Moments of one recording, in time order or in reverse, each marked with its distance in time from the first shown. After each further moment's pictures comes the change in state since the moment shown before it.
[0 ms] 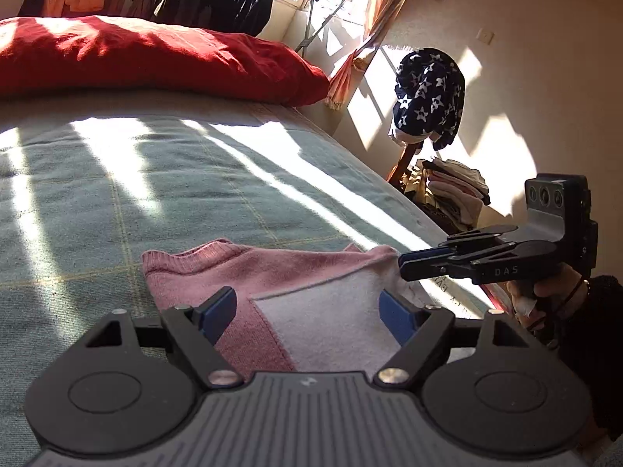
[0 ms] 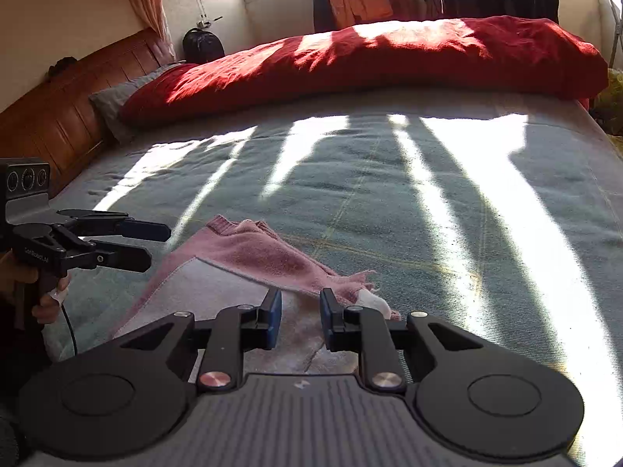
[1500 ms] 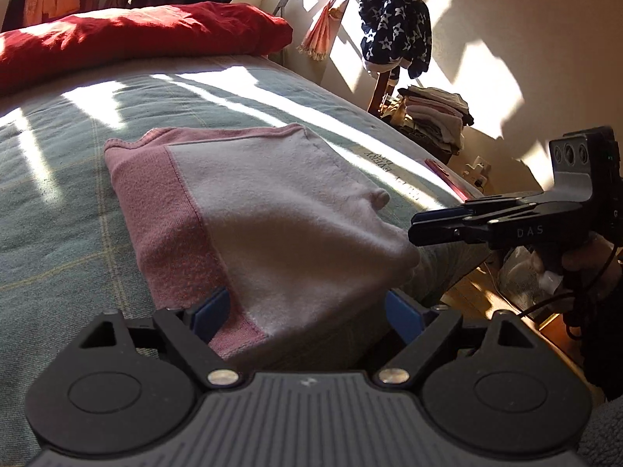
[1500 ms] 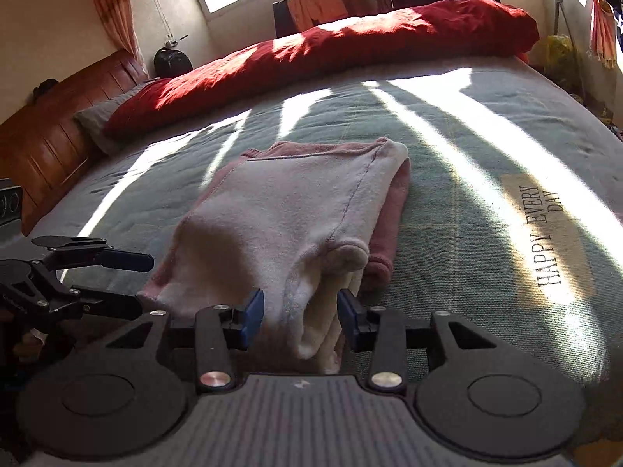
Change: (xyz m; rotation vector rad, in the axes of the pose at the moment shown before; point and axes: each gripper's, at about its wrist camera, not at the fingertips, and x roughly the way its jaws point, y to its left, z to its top) left arm -0.042 -0.098 -0.109 0.159 0.134 0.096; right arm -0.088 0.085 -0.139 0.158 -0.094 -0.081
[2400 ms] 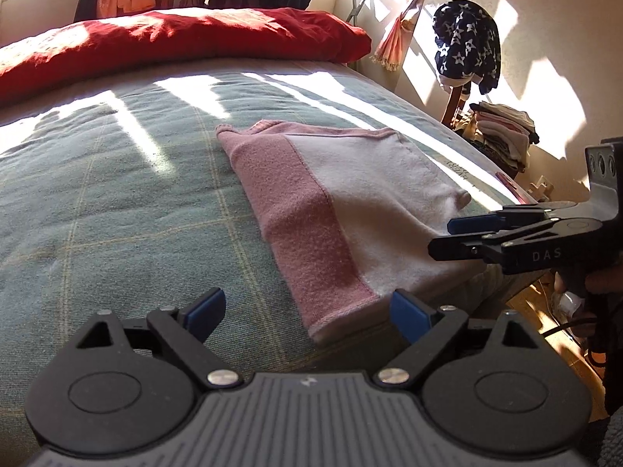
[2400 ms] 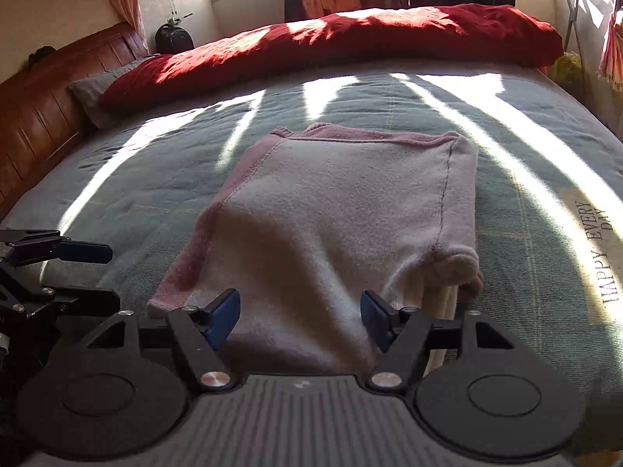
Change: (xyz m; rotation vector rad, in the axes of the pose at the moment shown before) left arm -0.044 0.037 -0.019 -0.099 -0.035 0.201; right arm 0.055 0.069 0.005 -0.084 0.025 -0.059
